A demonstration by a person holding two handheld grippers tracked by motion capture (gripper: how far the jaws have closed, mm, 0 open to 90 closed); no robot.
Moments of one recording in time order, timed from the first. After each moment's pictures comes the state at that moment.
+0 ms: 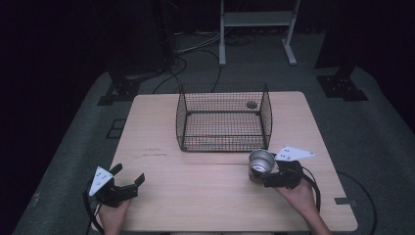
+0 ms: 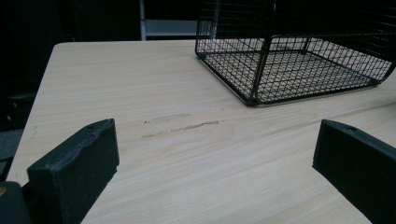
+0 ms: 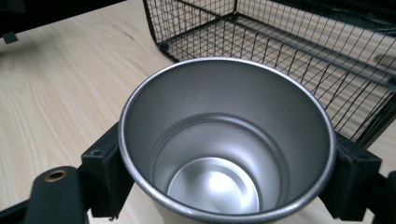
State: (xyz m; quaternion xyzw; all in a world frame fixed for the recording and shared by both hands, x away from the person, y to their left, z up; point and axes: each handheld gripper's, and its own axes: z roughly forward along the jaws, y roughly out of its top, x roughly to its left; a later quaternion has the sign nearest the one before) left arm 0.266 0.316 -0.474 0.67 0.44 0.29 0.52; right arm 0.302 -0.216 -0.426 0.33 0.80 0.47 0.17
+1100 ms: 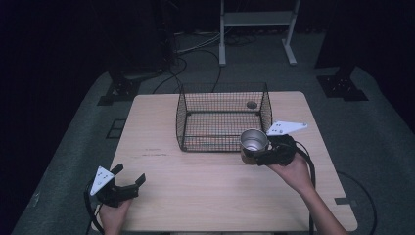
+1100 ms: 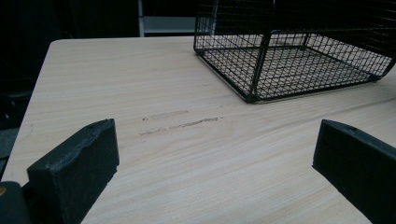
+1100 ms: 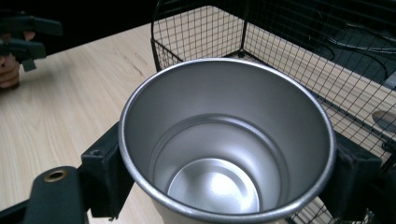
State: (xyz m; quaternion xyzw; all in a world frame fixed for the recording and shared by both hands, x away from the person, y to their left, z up) left arm 0.267 0.316 -0.475 0.67 0.44 0.29 0.52; right arm 0.340 -0.193 -0.365 0.30 0.81 0.47 0.16
